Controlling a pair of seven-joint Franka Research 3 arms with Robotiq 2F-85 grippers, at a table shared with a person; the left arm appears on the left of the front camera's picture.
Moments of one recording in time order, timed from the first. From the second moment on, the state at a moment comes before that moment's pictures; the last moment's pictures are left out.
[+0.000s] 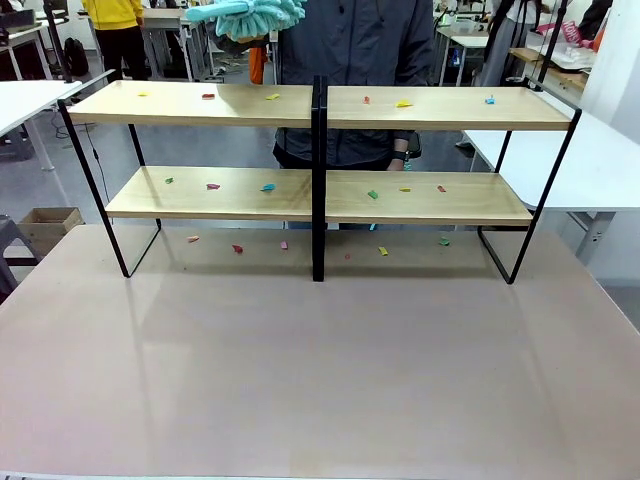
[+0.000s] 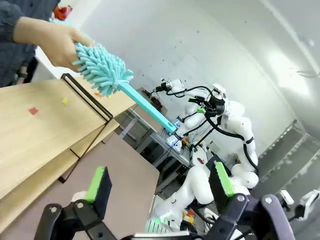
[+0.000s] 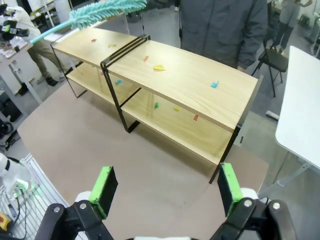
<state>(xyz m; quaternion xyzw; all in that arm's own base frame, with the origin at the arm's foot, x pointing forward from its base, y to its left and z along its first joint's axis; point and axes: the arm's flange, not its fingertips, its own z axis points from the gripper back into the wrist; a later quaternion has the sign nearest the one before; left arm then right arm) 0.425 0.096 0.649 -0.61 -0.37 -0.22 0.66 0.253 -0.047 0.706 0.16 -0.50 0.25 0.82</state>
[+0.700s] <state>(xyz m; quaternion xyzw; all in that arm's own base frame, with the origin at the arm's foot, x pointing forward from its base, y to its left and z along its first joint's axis) 0.495 -0.031 0.650 -0.65 -0.15 -0.04 0.75 0.253 -0.047 0.706 0.16 -0.50 0.25 0.82</state>
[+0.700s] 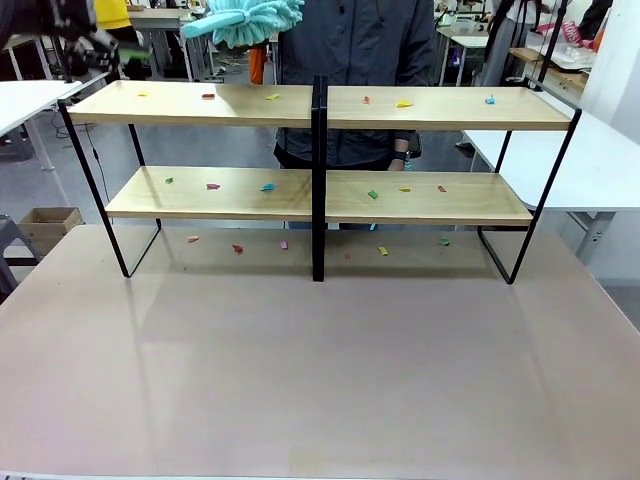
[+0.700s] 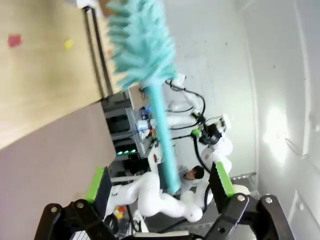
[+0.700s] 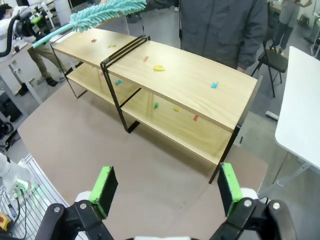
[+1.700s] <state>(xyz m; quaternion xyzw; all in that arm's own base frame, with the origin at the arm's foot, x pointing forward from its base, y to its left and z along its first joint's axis) 0.520 -0.113 0.635 -0.66 -0.09 -0.05 0.75 0.253 -0.047 0.706 0.16 -0.50 0.25 0.82</state>
